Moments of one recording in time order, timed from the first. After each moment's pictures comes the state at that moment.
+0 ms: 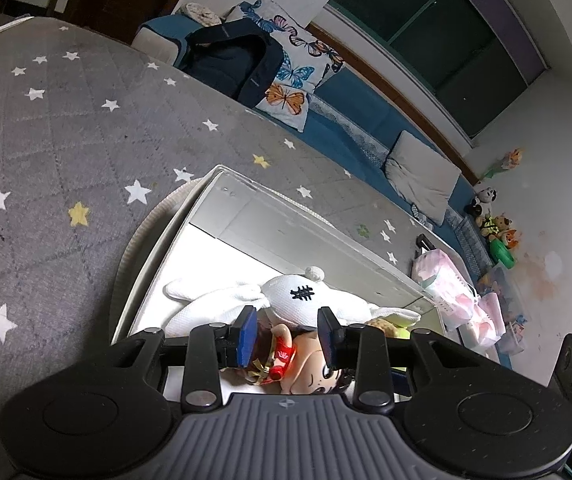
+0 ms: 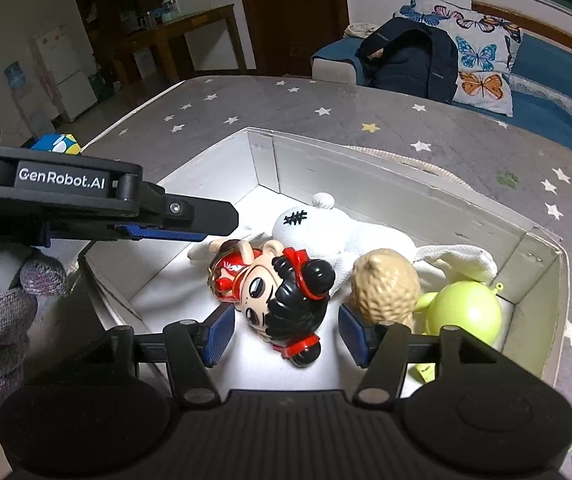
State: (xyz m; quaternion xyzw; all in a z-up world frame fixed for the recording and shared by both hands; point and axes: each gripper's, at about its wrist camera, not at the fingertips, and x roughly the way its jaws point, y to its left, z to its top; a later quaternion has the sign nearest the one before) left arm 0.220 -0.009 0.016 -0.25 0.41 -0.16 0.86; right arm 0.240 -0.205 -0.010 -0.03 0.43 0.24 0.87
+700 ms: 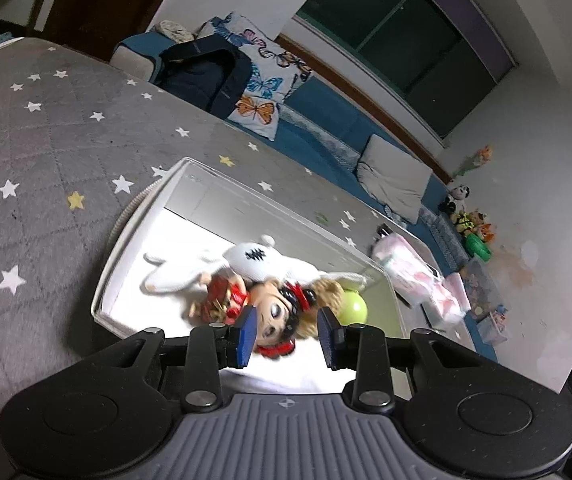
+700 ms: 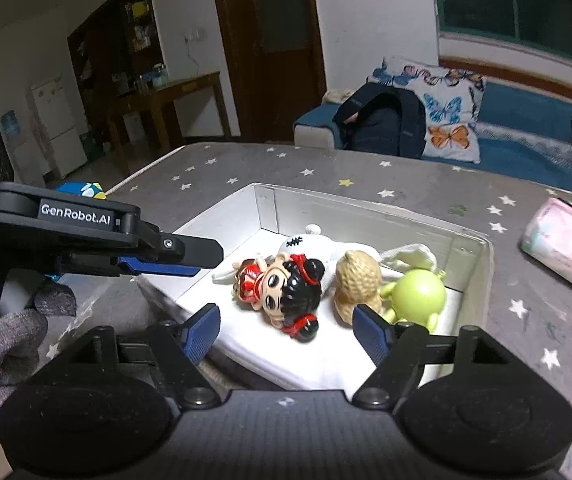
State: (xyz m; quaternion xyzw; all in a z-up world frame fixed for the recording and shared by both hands) left arm 0.149 -0.016 0.042 -0.24 0.38 -0.20 0.87; right arm 0.151 -0.237 0.026 0.00 0.33 0.21 0.92
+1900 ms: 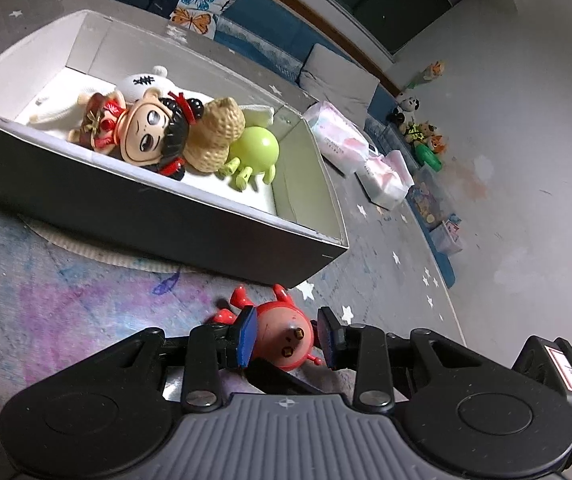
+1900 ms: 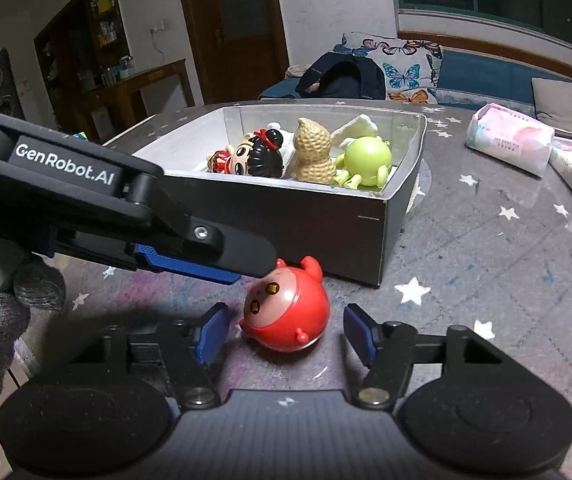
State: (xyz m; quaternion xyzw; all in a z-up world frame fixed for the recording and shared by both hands) left arm 0.094 -0.095 -0.005 -0.22 0.46 -0.31 0.80; right arm 0.066 -0.270 -0.038 0.02 0.36 0.17 0.92
